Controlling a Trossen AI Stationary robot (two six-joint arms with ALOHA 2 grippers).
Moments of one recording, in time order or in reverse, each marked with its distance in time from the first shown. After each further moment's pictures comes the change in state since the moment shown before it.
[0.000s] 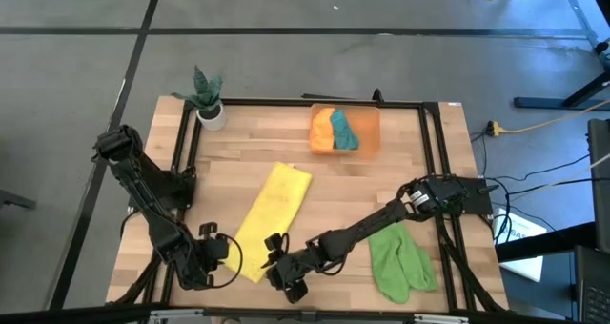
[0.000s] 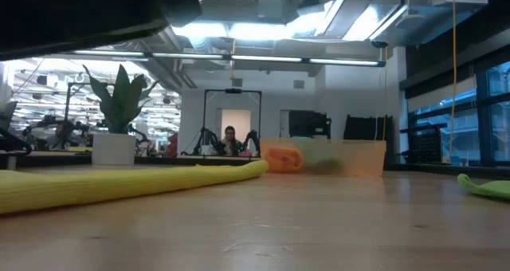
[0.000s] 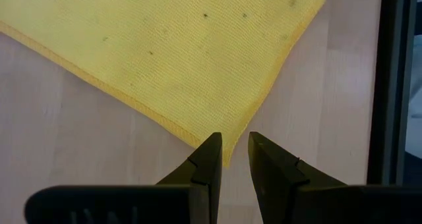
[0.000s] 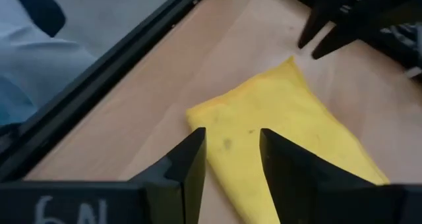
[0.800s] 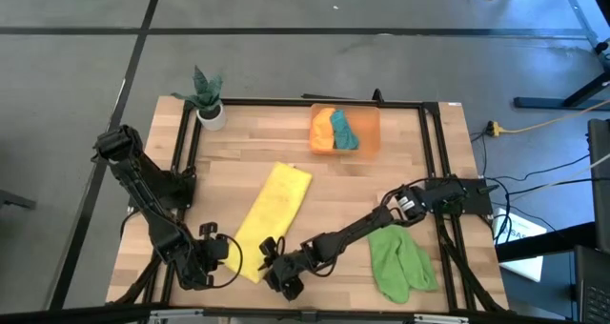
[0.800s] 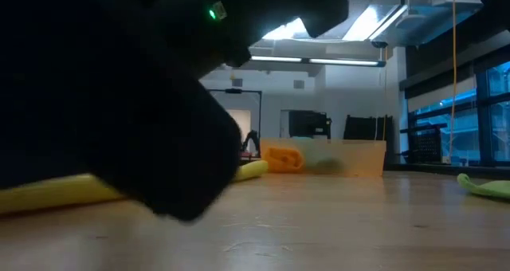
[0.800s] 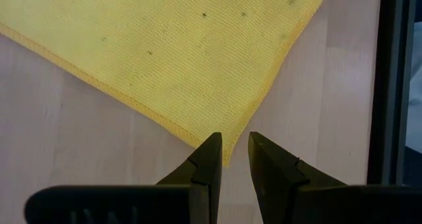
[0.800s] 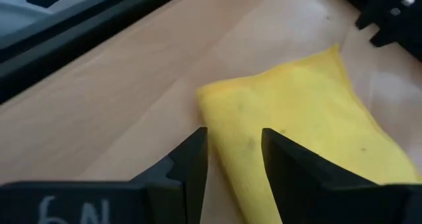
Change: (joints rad) left arm 0.000 0.000 0.000 0.000 0.003 0.009; right arm -0.022 0.133 0.000 0.155 -0.034 -0.157
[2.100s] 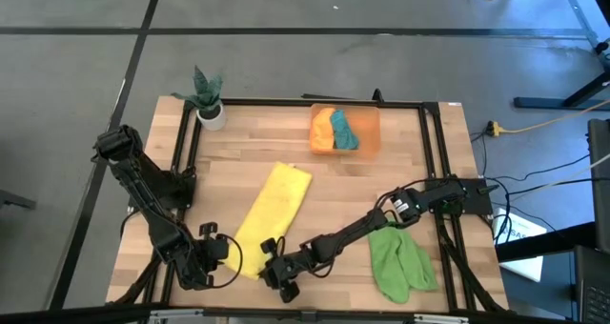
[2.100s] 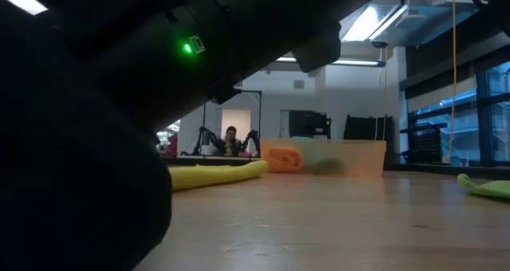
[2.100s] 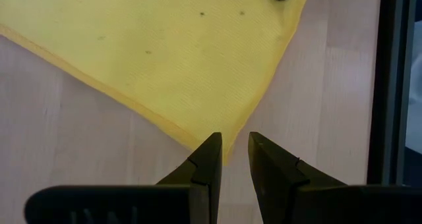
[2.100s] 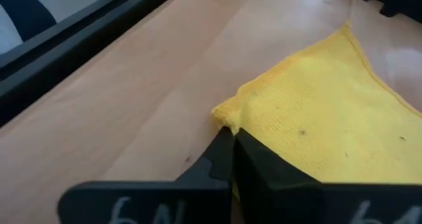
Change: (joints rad) left arm 0.000 0.000 0.000 0.000 0.000 -0.001; right arm -0.011 0.068 0.002 0.087 0.002 0.163
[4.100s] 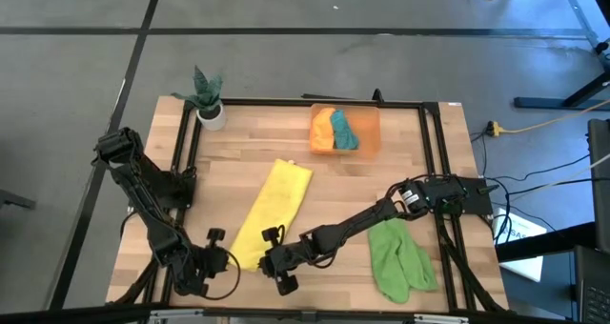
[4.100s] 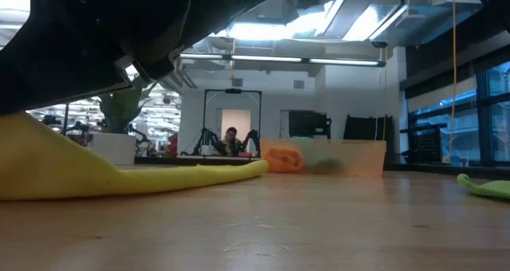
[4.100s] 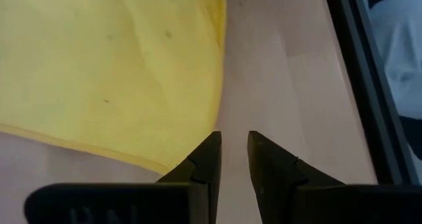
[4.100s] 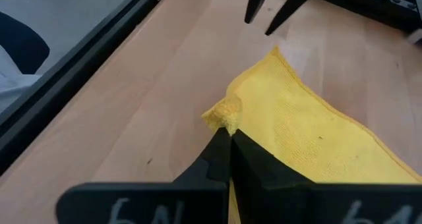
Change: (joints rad) left arm -0.041 0.031 -0.018 0.140 -0.102 0.282; right arm -0.020 -0.132 0.005 -0.156 -0.001 0.123
